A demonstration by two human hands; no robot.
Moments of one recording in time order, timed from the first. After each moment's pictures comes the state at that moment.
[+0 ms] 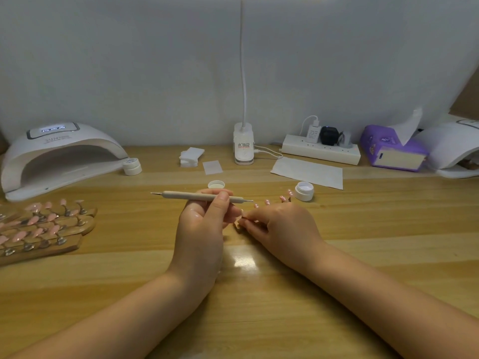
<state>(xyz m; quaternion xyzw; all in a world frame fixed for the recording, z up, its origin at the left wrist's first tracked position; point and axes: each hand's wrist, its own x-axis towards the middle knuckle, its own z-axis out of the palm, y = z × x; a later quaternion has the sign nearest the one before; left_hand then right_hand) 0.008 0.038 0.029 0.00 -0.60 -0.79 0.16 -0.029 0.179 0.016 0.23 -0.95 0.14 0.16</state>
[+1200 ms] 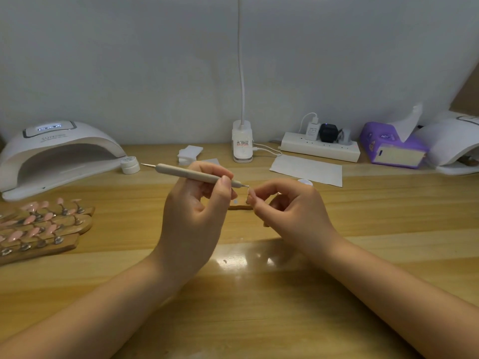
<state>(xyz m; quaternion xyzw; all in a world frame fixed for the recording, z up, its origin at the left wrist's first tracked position) 0.007 0.025 0.052 -0.16 -0.72 -0.62 0.28 -0.023 0.186 0.034 0.22 -0.80 0.54 0.16</state>
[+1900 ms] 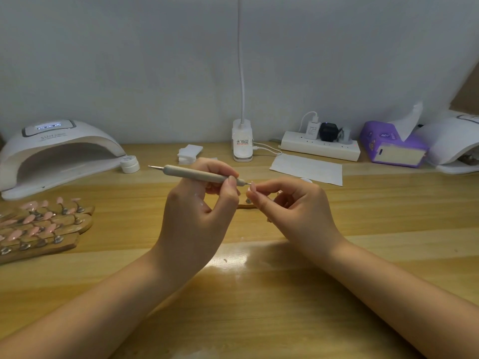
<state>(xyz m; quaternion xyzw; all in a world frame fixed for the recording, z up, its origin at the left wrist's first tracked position) 0.007 0.025 0.056 -0.21 -0.75 -0.53 0.33 -0.021 0.186 0.034 0.23 -0.79 0.54 0.20</state>
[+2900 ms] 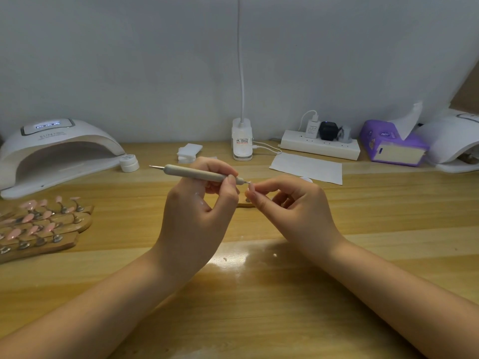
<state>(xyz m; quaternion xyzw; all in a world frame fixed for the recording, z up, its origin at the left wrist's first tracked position) 0.006 0.025 0.054 -0.21 -0.75 -0.53 0.33 -0.019 0.186 0.035 0.25 -0.79 0.52 0.22</state>
